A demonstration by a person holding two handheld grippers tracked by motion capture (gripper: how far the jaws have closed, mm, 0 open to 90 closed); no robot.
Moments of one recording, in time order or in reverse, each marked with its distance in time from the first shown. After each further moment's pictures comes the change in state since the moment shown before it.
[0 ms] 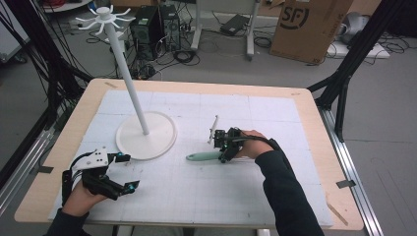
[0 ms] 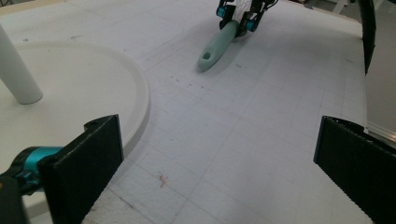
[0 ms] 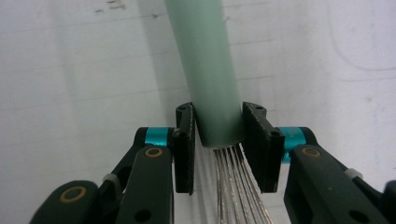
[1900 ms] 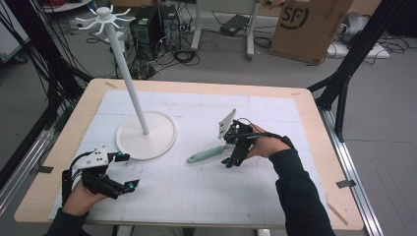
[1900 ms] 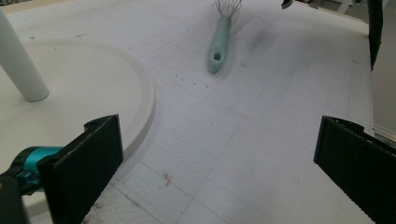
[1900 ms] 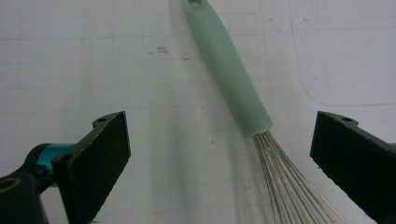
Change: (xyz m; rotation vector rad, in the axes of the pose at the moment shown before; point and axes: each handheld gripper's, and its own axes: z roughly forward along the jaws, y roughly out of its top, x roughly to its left) left arm 0.002 0.000 0.000 0.003 0.013 -0.004; right arm 0.004 -0.020 -0.036 -0.246 0.003 -0.080
